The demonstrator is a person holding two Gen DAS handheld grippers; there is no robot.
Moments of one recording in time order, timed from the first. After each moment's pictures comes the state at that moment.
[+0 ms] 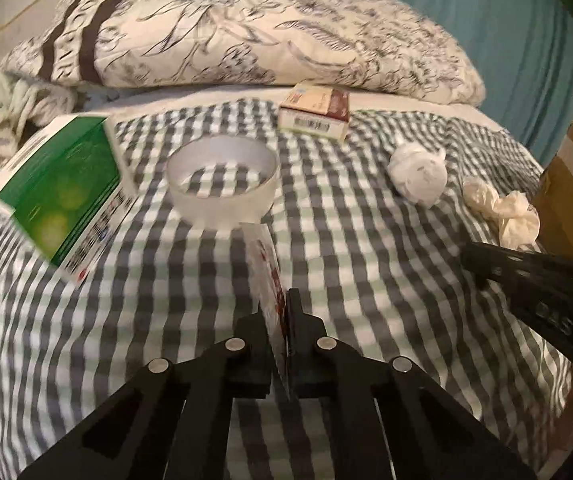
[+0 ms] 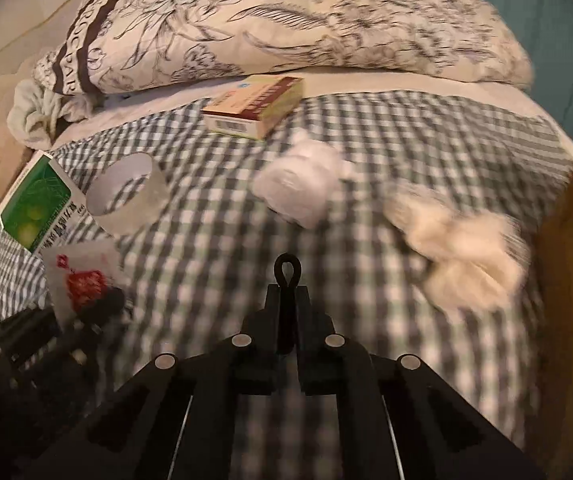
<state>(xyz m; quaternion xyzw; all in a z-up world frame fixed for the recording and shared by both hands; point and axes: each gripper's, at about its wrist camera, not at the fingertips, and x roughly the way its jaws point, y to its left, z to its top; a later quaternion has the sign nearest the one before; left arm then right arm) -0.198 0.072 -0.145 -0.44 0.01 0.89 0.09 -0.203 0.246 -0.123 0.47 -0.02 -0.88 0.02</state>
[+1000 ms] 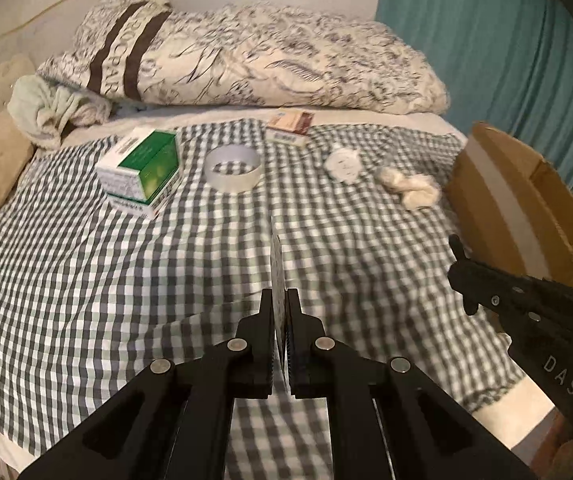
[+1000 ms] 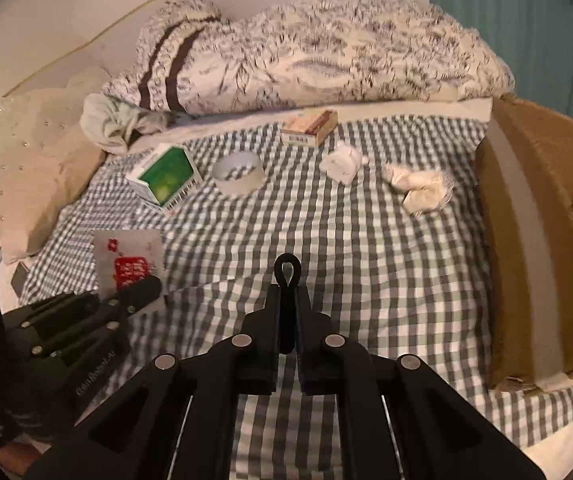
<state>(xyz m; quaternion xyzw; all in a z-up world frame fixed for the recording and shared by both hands) -0.057 0.062 -0.046 -0.42 0.00 0.90 0.11 -0.039 0.218 -0.030 0.42 -0.05 -0.90 0.07</state>
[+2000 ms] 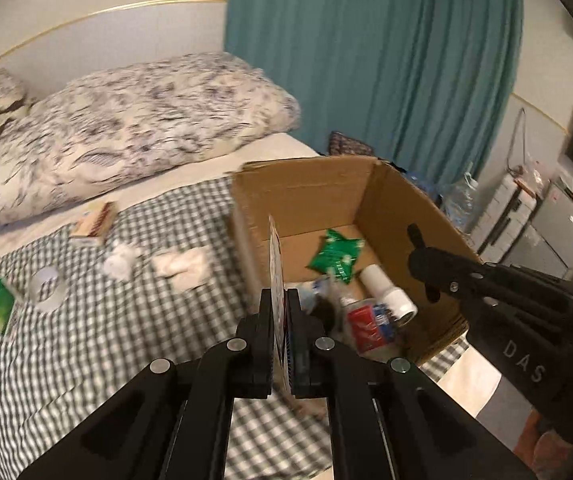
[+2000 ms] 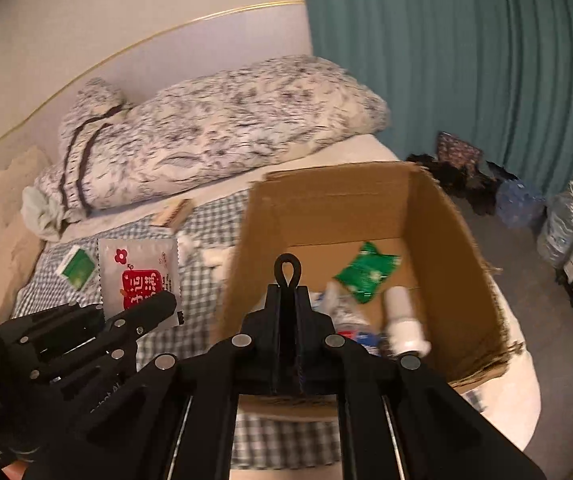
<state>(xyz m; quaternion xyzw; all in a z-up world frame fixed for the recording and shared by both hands) -0.043 0.310 0.035 -0.36 0.07 0.88 0.30 0.011 0.437 0.058 0.35 -0.10 -0.93 -0.07</state>
